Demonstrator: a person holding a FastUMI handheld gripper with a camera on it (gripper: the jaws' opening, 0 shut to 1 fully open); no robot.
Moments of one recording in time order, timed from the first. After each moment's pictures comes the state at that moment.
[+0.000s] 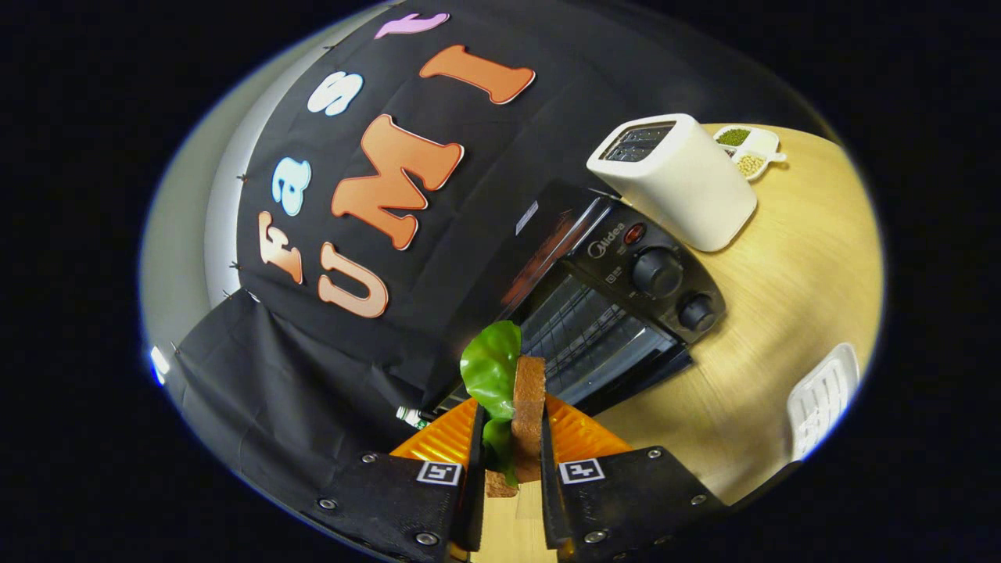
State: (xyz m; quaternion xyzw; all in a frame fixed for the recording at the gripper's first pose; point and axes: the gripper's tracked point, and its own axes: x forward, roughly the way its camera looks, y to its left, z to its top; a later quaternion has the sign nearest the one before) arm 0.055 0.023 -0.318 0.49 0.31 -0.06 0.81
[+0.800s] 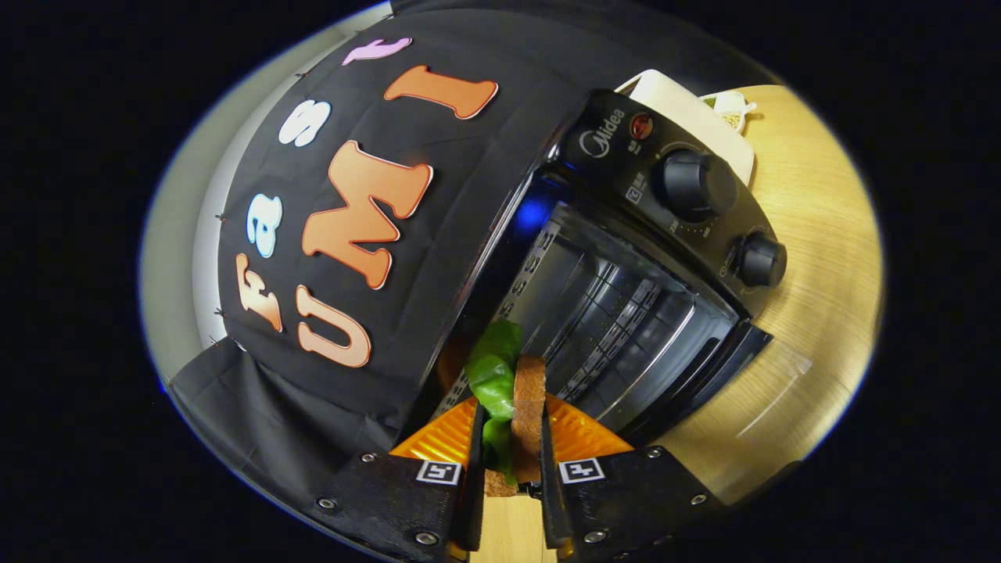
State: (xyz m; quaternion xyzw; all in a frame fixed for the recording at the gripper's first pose) arm 0.117 0.050 -0.376 0.53 0.22 -0.13 0.81
